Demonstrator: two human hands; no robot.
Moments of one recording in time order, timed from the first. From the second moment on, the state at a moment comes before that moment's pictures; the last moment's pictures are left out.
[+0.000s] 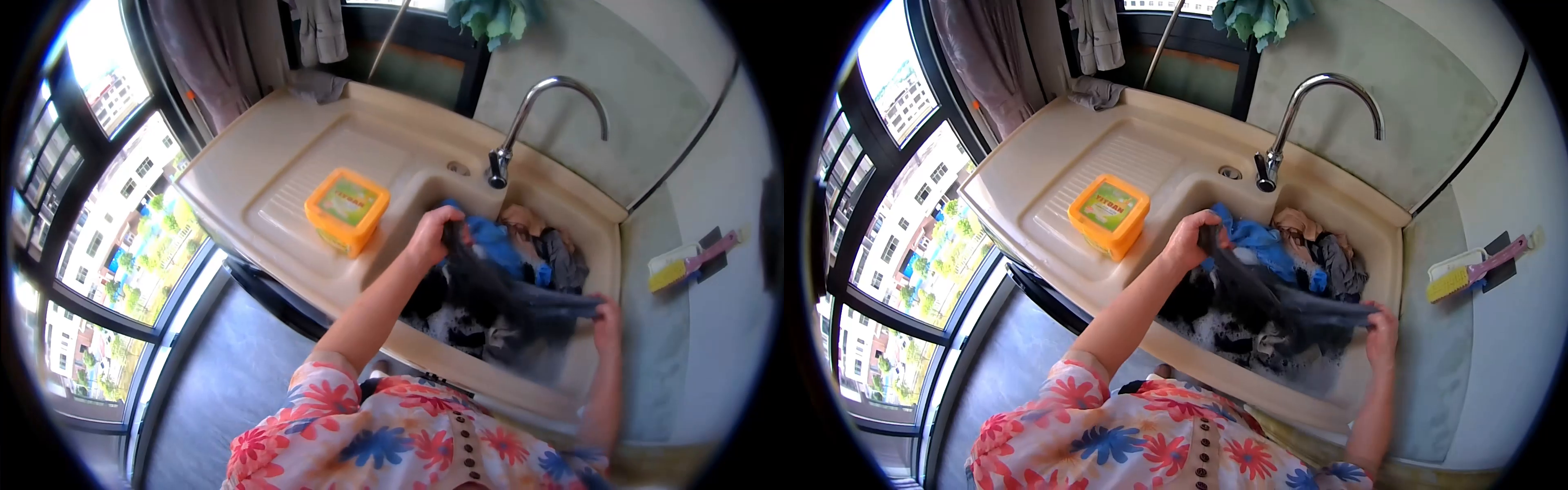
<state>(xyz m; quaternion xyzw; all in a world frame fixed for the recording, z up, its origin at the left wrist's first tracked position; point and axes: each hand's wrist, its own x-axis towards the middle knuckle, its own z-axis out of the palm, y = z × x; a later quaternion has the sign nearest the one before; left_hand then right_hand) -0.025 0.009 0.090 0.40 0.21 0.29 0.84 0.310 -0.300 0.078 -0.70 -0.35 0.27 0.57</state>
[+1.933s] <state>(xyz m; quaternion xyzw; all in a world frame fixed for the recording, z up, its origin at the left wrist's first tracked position) 0.090 -0.040 0.170 0.38 0.12 0.20 0.90 0.234 -0.147 0.084 -0.50 -0.51 0.49 0.50</state>
